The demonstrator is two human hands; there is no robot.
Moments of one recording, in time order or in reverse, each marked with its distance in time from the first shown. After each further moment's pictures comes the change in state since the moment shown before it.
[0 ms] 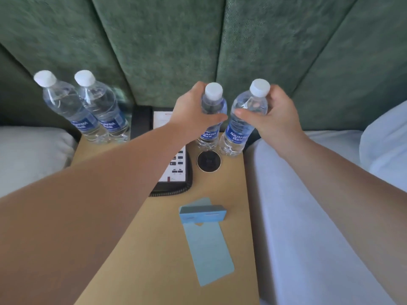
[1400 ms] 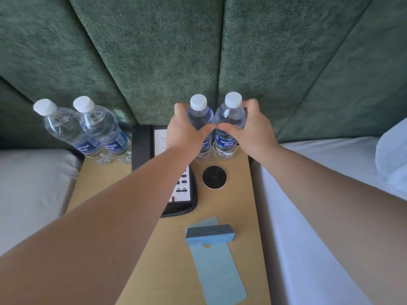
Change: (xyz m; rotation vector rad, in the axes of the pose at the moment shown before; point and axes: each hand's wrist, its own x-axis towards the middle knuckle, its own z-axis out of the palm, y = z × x) left_hand 0.012 -0.015 0.007 0.022 0.170 -0.262; right_hand 0.036 0.014 0.045 -0.261 -0.082 -0.013
